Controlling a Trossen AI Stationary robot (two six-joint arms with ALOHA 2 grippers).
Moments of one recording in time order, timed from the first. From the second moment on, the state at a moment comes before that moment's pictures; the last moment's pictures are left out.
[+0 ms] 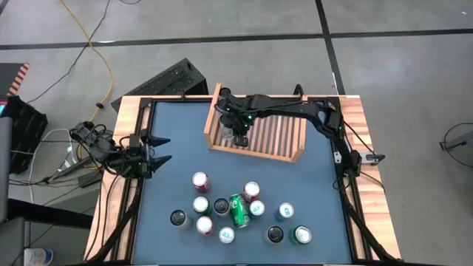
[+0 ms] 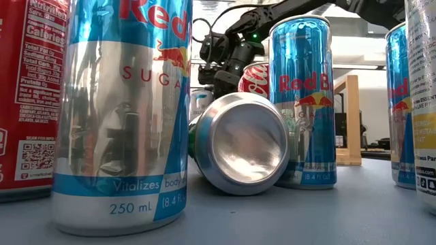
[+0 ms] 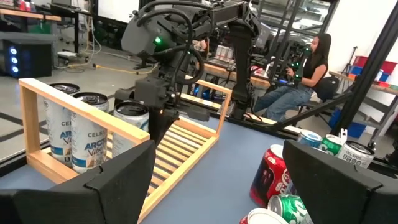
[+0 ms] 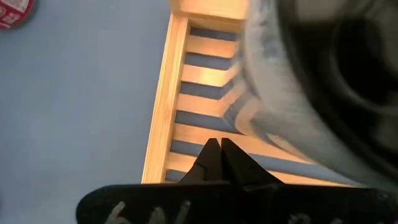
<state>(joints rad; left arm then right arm) -0.61 0.01 0.29 -0.14 -0.88 -0.14 -0.34 2.15 1.85 -0.87 -0.18 -0.29</state>
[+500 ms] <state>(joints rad) -0.61 0.01 0.29 -0.14 -0.88 -0.14 -0.35 1.87 1.33 -0.33 -0.13 -0.13</state>
